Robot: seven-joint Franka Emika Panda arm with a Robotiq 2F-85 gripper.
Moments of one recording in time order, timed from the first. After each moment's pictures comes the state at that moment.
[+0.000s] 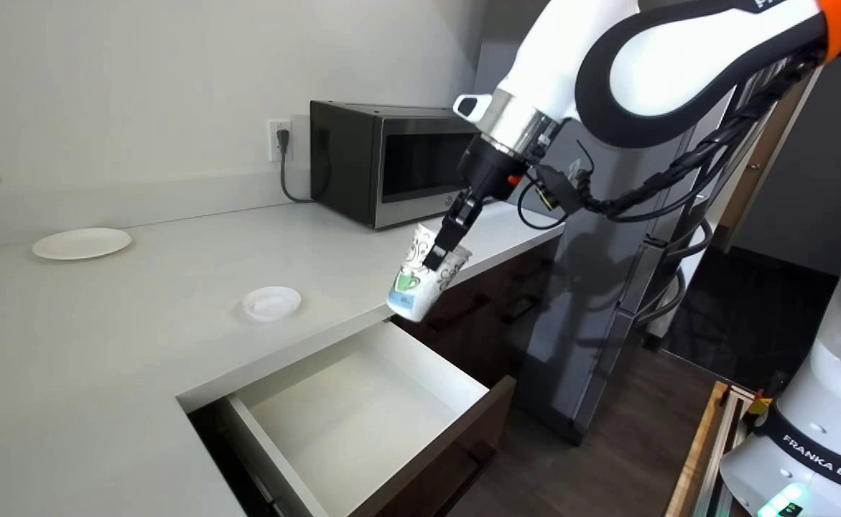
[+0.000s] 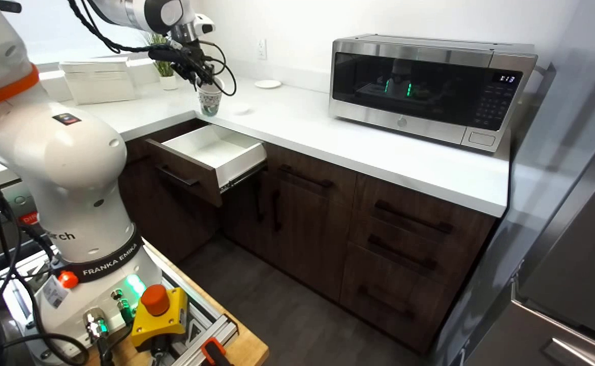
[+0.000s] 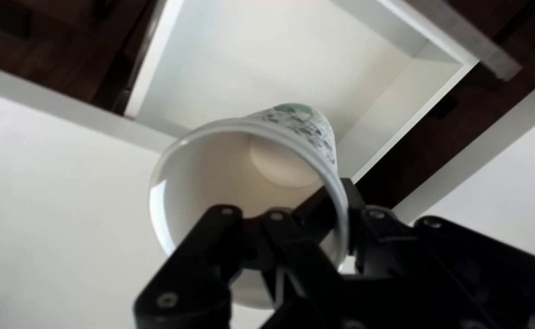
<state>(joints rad) 0.17 -0.26 0.41 -2.45 0.29 2.59 -0.22</state>
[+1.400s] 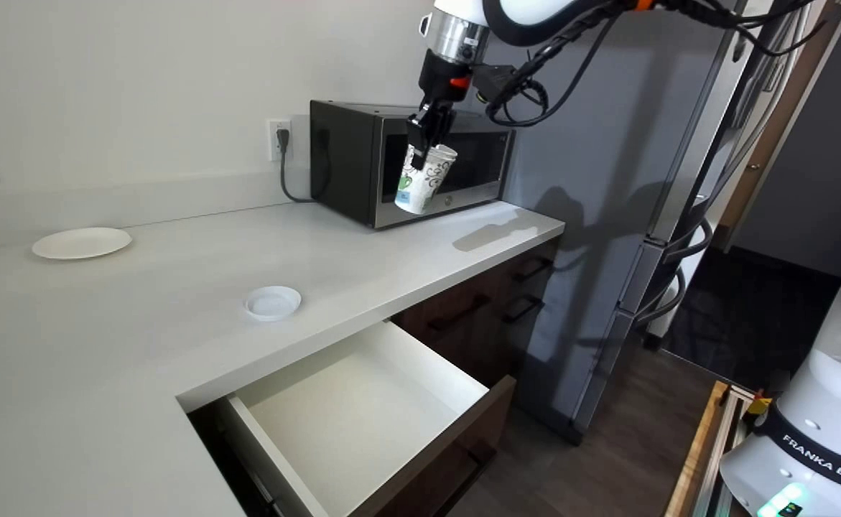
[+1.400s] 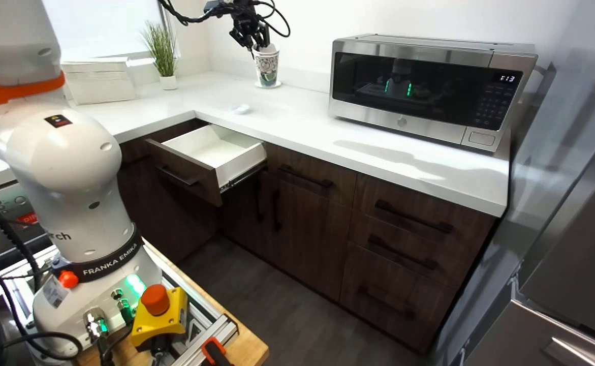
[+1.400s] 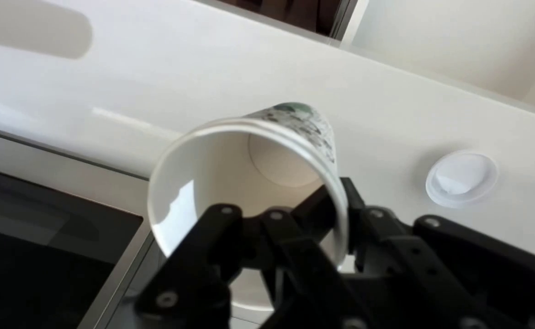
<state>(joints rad) 0.07 0.04 0.28 -1.85 -0.20 2.16 0.11</state>
